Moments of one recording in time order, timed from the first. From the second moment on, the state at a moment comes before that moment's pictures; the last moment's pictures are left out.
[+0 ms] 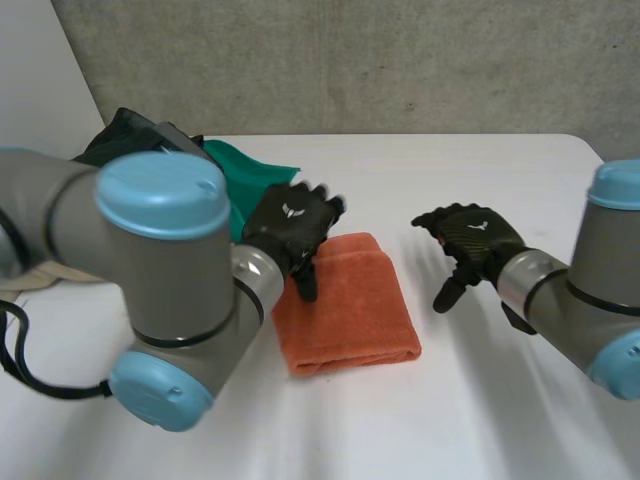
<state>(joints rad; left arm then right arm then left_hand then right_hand) 3.98 -2.06 -1.25 3.10 -1.63 3.40 1.90 -1.14 1.52 -0.01 1.34 2.90 0.27 0.25 0.27 0.25 0.06 0.23 0.22 0.22 0.22 0.05</state>
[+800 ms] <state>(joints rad) 4.03 -1.94 -1.28 3.10 -1.16 3.36 1.98 -0.99 1.64 -0.28 1.19 3.25 0.27 0.25 0.27 0.25 0.06 0.98 1.07 1.04 1.18 0.93</state>
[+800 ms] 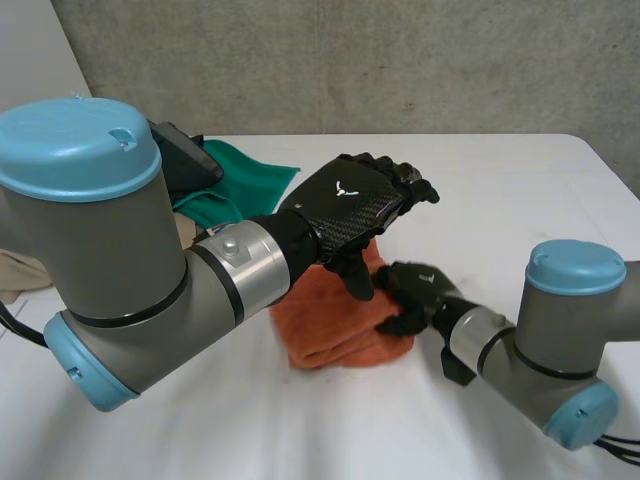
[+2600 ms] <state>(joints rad) 4.57 -2.27 -1.00 3.22 -1.39 3.71 1.59 -1.37 1.83 -0.36 0.98 2.28 0.27 0.25 0.27 0.25 0.07 0.23 0.21 0.21 0.21 0.05</state>
